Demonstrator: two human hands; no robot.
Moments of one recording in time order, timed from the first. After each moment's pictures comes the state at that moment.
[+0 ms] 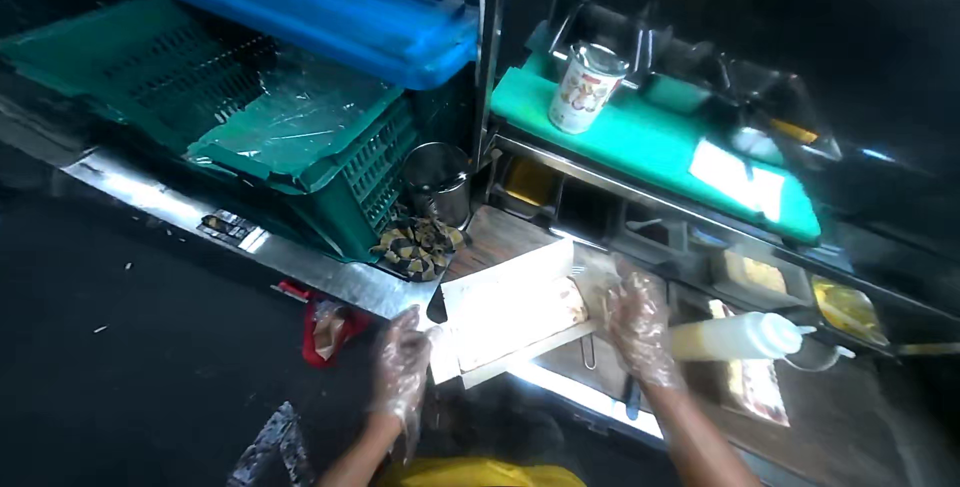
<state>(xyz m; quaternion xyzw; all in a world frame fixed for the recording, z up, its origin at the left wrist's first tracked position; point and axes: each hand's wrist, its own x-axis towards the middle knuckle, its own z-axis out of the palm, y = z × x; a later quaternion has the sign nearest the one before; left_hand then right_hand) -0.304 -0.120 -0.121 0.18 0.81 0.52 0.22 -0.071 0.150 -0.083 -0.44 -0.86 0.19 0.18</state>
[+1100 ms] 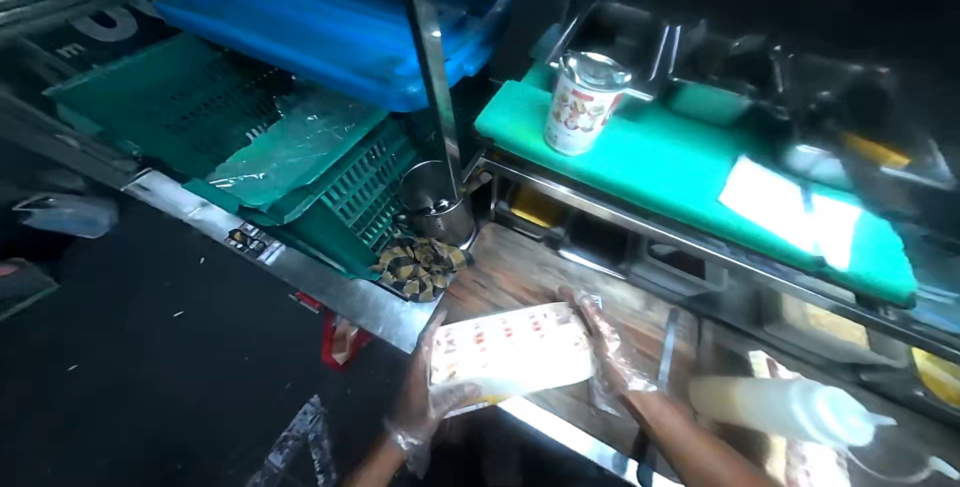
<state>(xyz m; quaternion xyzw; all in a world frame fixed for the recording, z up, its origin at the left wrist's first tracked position) -0.293 -0.078 -0.146 0.33 0.72 0.55 0.26 -0.102 0.185 -0.141 -0.37 -0.59 0.70 0.15</state>
